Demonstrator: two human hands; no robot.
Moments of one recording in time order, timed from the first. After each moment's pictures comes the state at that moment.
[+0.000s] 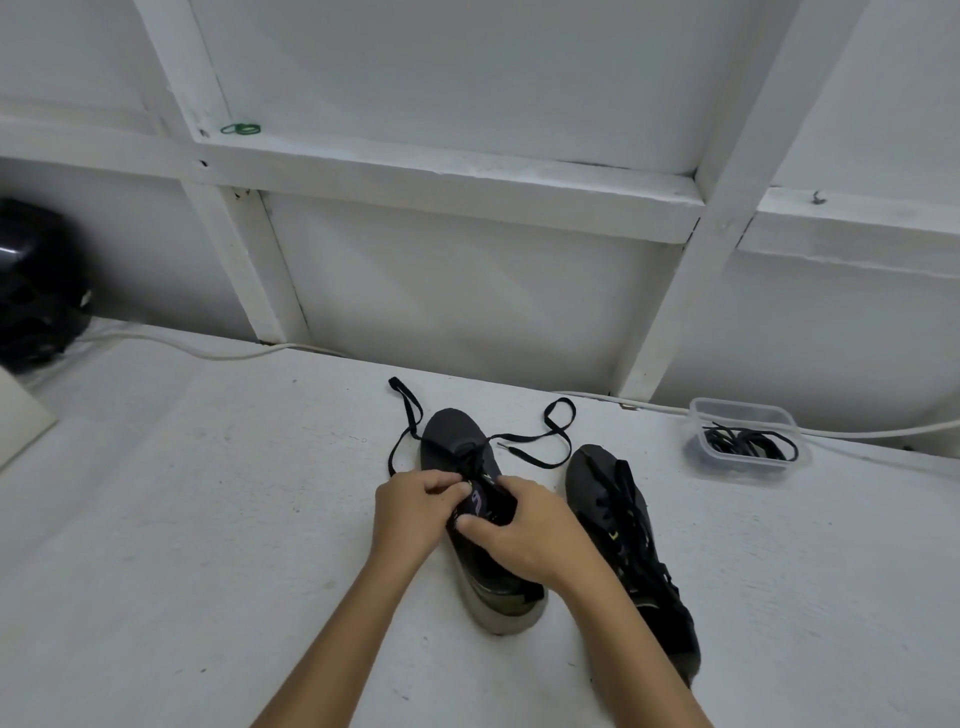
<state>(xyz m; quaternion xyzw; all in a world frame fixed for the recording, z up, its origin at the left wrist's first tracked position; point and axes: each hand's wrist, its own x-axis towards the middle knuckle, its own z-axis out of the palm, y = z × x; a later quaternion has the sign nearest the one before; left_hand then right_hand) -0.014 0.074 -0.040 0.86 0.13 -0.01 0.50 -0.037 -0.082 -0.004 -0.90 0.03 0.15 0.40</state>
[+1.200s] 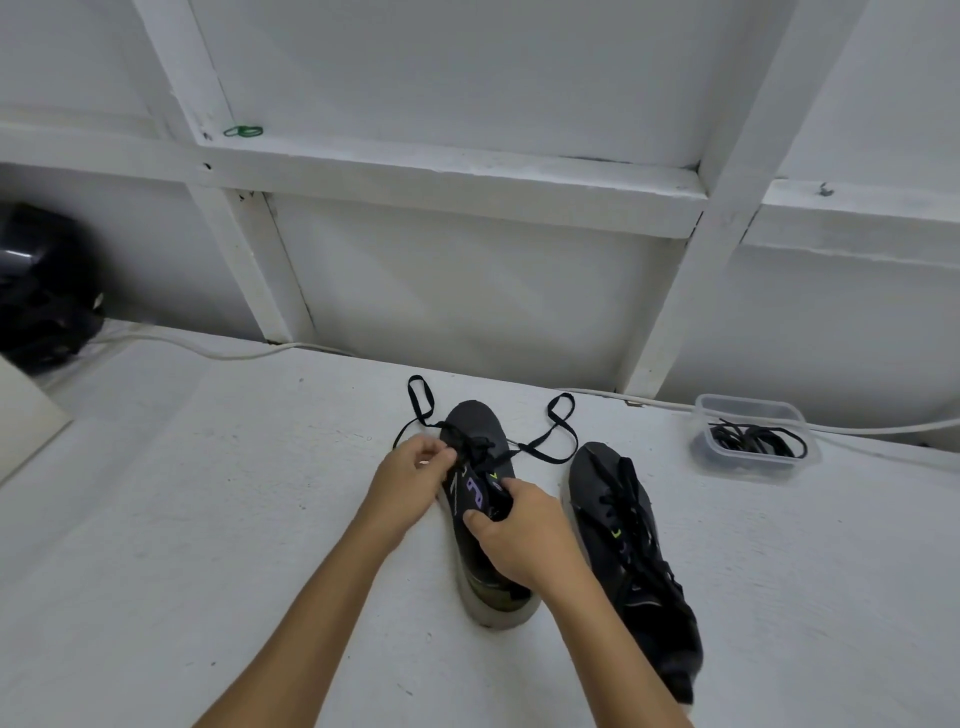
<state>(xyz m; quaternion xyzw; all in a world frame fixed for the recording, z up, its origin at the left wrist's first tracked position) 0.013 0.090 -0.041 0.81 0.12 -0.06 0.57 -0.040 -0.069 -0.014 -0.90 0.07 0.13 0.41</state>
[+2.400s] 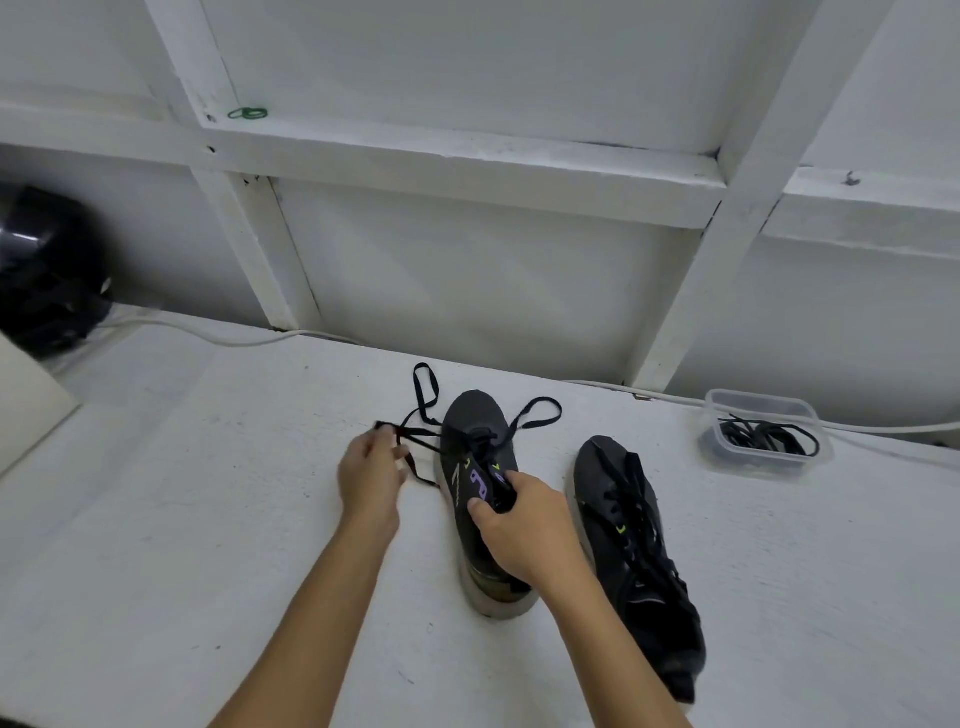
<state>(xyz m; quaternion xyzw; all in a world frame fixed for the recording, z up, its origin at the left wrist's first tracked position) 0.013 0.101 -0.047 0.60 0.32 0.10 0.73 -0.039 -0.066 -0.017 -0.90 0.09 0.11 0.42</state>
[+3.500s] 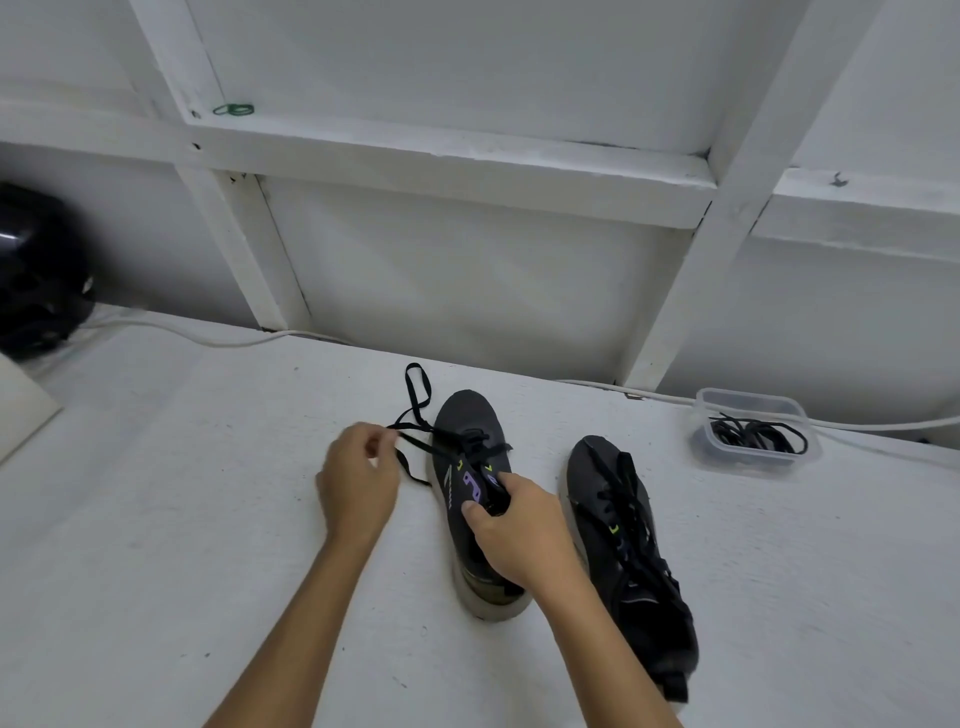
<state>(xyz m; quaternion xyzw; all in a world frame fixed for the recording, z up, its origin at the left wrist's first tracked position) 0.005 0.116 -0.053 0.88 0.15 0.18 0.42 -0.042 -0.066 -0.015 -0.89 0.08 0.11 0.43</state>
